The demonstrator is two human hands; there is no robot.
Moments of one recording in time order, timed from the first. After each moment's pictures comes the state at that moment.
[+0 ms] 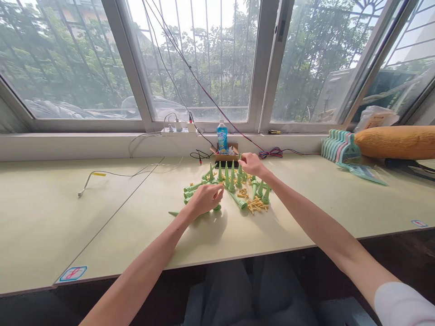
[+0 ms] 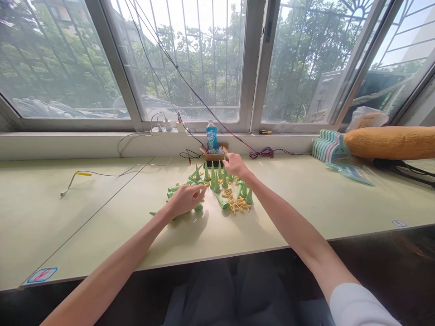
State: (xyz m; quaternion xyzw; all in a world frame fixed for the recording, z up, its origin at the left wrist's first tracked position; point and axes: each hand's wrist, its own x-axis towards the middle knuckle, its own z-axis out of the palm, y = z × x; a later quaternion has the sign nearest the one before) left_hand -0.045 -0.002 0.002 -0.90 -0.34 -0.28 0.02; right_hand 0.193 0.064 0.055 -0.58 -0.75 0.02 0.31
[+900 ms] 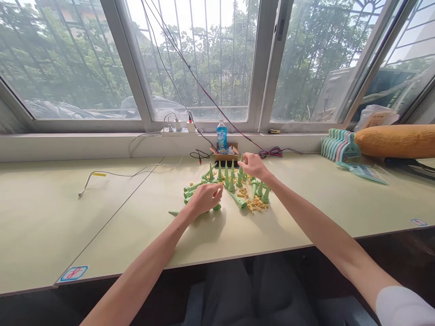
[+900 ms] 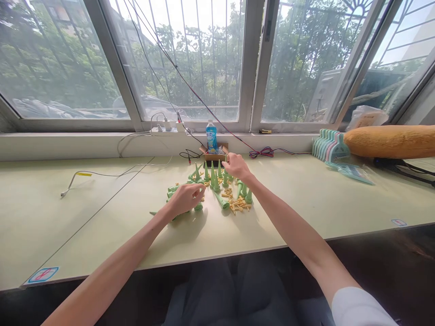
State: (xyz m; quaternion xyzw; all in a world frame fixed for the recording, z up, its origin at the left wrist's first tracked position) left_hand -0.046 0.000 0.000 -0.89 -0.35 -0.28 -0.01; right_hand 0.193 0.047 0.055 -0.59 -0.73 0.02 0.34
